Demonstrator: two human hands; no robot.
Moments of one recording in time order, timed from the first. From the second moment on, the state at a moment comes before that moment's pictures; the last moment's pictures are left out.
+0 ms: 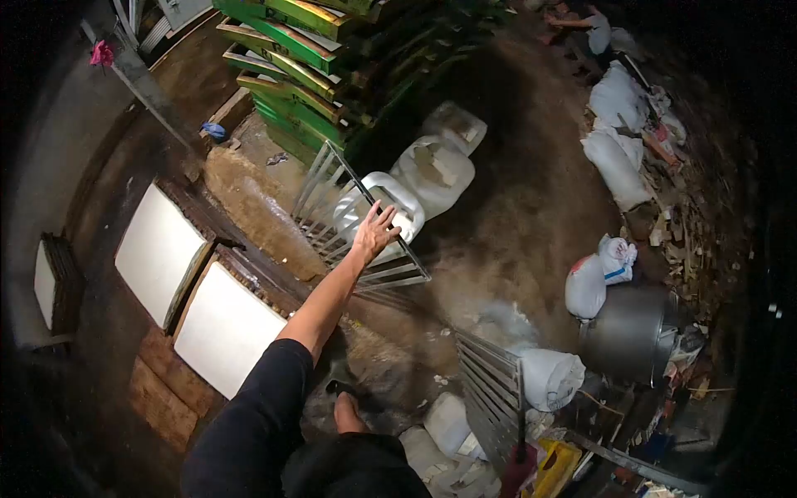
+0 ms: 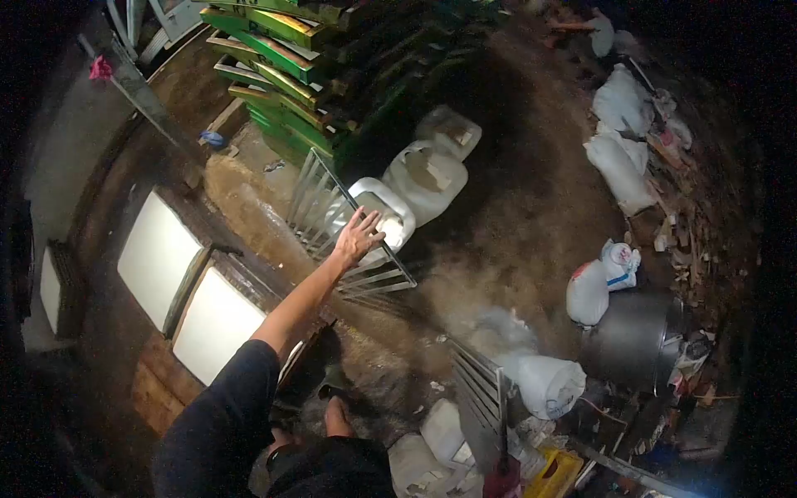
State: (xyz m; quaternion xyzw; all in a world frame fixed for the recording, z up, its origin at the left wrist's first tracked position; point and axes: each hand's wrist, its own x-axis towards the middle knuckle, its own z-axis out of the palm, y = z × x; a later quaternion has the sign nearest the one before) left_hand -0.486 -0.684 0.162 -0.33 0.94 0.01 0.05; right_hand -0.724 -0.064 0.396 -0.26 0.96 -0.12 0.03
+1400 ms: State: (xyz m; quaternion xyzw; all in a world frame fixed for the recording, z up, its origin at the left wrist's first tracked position) left_hand 0.076 -0.138 0.749 -0.80 0.58 -0.05 0.14; right_hand -0.522 -0.644 0.165 -0.67 0.71 -0.17 0.15
